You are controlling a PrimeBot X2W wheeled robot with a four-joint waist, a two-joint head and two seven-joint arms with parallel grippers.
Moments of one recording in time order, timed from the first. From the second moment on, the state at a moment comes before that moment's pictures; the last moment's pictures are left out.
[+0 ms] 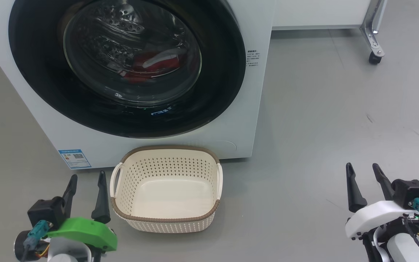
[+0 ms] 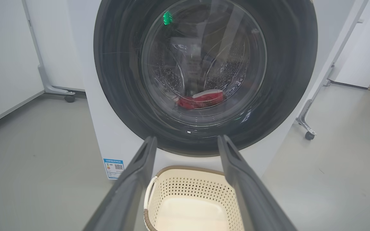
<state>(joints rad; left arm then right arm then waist) -0.09 0.15 -0.26 0.24 -0.59 0.05 -0.20 -0.06 -0.27 0.29 0.30 0.59 -0.06 -0.20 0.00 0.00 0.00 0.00</state>
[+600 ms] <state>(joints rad) -0.09 0.14 -0.28 0.29 -0.39 0.09 -0.25 -0.07 -0.28 0.32 0.30 0.39 -0.11 -0.24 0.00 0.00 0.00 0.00</state>
